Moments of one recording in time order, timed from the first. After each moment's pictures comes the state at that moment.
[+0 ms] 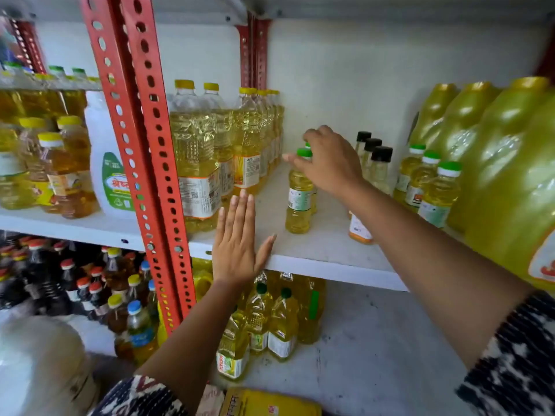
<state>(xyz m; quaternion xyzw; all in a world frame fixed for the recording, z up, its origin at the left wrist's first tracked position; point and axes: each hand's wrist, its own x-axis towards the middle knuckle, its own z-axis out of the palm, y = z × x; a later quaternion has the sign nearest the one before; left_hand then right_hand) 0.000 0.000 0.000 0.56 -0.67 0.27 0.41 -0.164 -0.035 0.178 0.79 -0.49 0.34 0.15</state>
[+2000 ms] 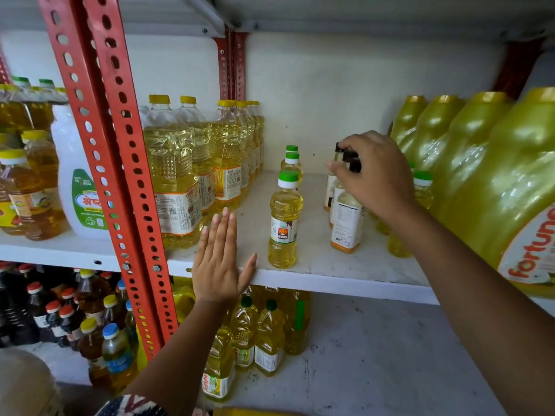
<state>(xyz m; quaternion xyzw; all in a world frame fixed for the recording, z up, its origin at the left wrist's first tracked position) 0.000 -0.002 -0.003 0.57 -0.66 0.29 0.41 -0.241 0.007 0.187 0.72 -0.52 0.42 0.18</state>
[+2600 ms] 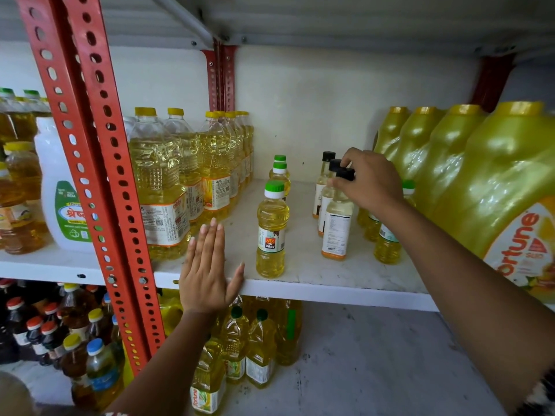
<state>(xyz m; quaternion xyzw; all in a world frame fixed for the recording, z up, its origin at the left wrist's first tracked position) 0.000 -0.001 -0.001 0.57 -0.66 0.28 0.40 -0.266 -0.025 0.188 0.70 -0.60 0.36 0.12</state>
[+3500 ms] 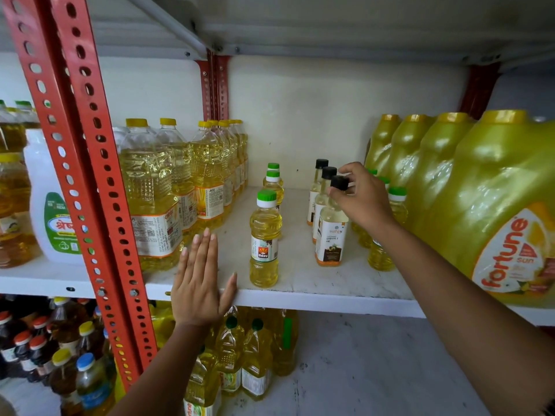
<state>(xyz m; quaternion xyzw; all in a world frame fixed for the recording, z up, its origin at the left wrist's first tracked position) -0.001 -0.001 -0.001 0.58 -0.66 0.27 0.39 -0.268 -0.022 0.168 0.66 -0.56 0.51 -0.05</state>
